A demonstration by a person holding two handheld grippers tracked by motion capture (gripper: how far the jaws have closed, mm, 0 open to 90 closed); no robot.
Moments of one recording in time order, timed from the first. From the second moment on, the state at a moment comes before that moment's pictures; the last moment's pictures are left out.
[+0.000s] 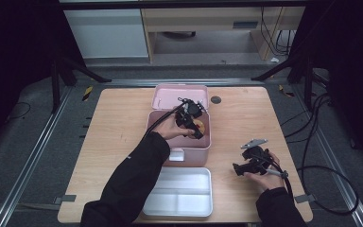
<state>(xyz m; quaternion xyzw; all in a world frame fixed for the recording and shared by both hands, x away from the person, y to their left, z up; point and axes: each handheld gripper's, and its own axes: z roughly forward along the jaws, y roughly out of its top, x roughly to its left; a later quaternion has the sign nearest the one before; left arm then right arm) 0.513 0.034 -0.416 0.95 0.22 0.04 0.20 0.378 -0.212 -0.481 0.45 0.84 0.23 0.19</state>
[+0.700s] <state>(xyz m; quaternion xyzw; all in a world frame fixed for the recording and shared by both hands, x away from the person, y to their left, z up) 0.507 0.045 -0.398 0.95 0.21 0.05 0.22 0.378 -0.212 -0.477 0.45 0.84 0.24 0.19</state>
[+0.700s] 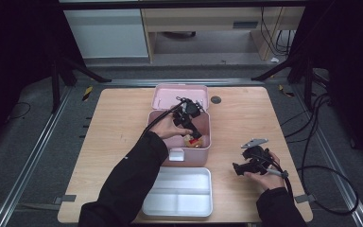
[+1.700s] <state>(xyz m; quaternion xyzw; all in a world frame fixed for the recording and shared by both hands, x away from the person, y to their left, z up) 0.395 0.159 -0.326 0.92 0.20 0.15 0.29 0.359 -0.186 -0.440 0.32 0.88 0.31 0.18</state>
